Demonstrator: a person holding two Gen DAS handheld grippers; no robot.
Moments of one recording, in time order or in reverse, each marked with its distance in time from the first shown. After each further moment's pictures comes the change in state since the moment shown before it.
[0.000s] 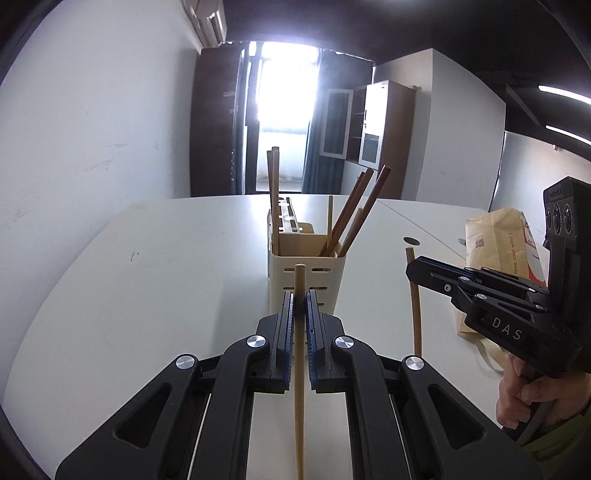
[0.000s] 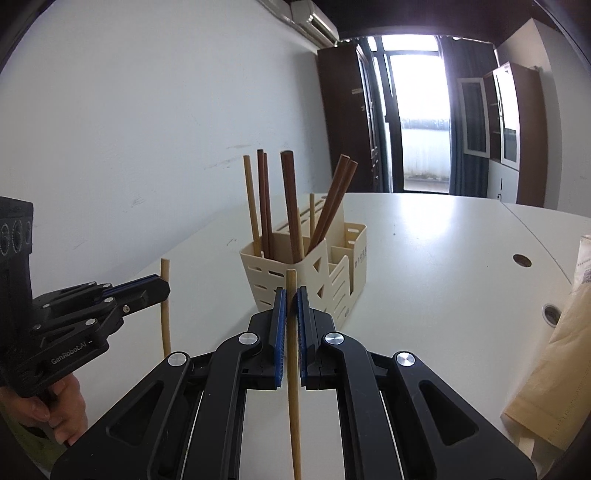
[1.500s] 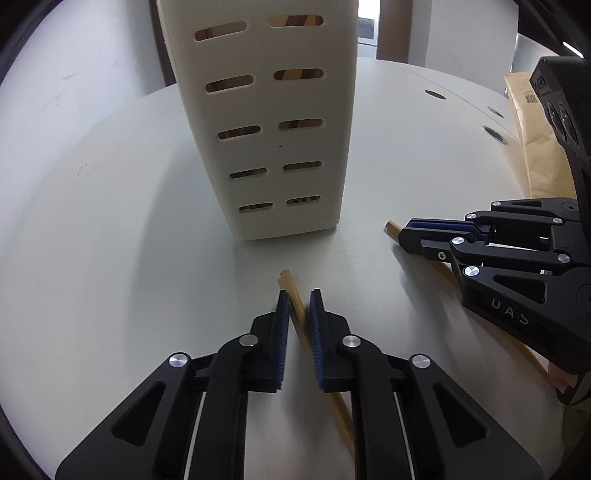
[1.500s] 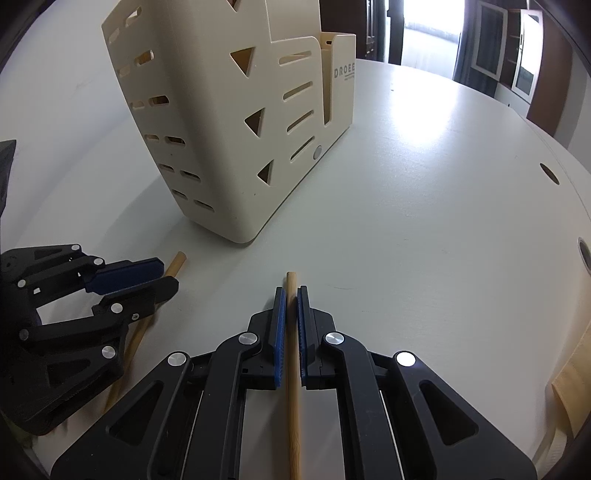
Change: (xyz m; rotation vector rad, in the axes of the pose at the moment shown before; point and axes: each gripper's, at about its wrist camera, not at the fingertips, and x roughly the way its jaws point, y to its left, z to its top) left arm 0.159 -0.007 -0.098 0.130 0.483 0.035; right arm 0.135 -0.044 -0.099 -0.009 0.502 -0.096
